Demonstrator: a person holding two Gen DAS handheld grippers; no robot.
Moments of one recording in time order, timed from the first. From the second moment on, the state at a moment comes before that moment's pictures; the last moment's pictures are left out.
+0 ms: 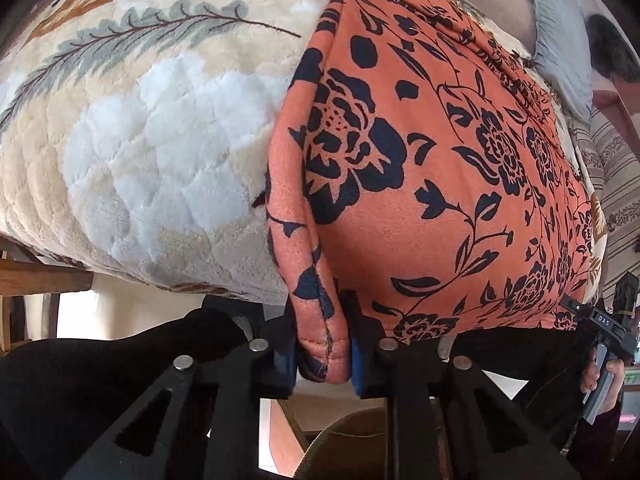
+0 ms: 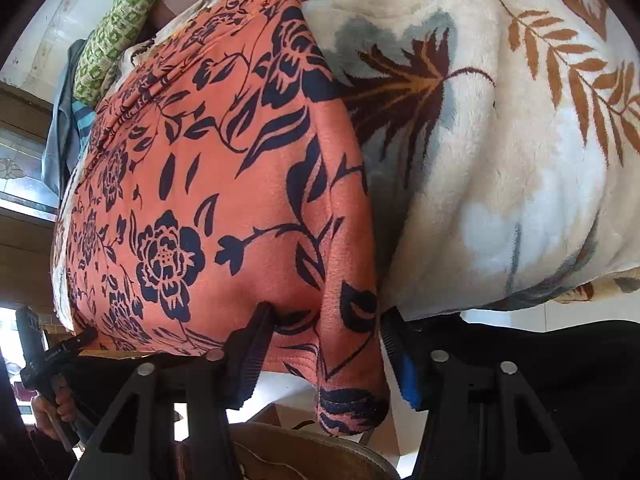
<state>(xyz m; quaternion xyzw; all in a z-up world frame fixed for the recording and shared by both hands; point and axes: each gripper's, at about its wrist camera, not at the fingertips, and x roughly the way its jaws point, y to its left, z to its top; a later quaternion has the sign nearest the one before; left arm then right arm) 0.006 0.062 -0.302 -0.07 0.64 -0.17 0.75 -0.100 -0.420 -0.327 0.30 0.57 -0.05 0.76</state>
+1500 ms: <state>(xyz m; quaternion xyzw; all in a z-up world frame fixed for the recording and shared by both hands) 0.411 -0.017 -0.239 -0.26 0.52 -0.22 0.79 0.225 -0.627 -0.330 0.63 0.31 0.00 0.71</state>
